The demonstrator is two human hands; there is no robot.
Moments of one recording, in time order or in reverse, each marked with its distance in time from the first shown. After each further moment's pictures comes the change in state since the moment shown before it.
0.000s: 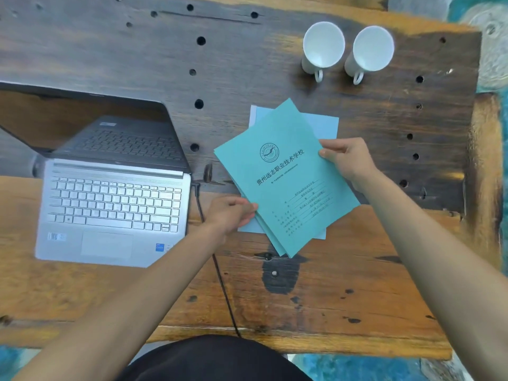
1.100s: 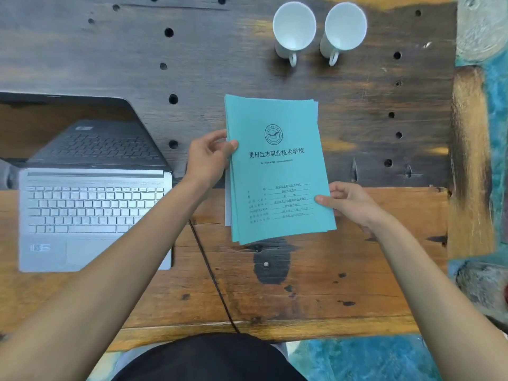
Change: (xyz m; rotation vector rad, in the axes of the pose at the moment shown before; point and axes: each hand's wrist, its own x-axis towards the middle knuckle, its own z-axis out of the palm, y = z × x) left_hand 0.009 0.080 0.012 0.090 0.041 0.483; right_hand -0.076 0.096 -0.034 0.067 -0.275 0.201
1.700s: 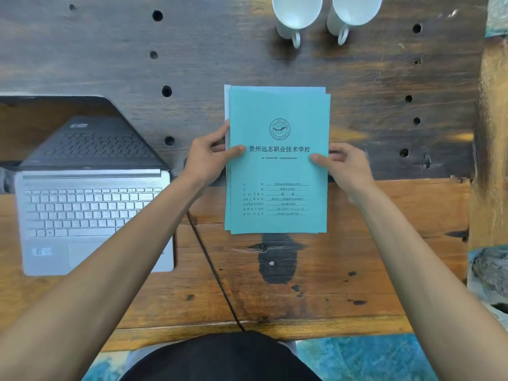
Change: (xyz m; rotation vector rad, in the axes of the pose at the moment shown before) left_hand 0.028 -0.023 -0.007 0.040 -0.191 -0.056; right_hand 0.048 -0.039 0.023 0.071 0.352 -0.060
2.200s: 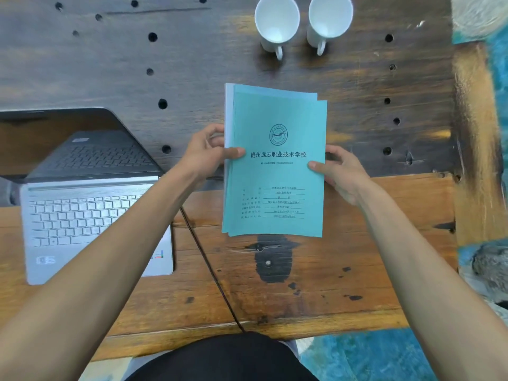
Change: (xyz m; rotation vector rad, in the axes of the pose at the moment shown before) left_hand -0.013 0.038 0.010 0.002 -0.075 -0.031; right_hand -0.006 0.011 -0.020 0.392 -0.197 0.069
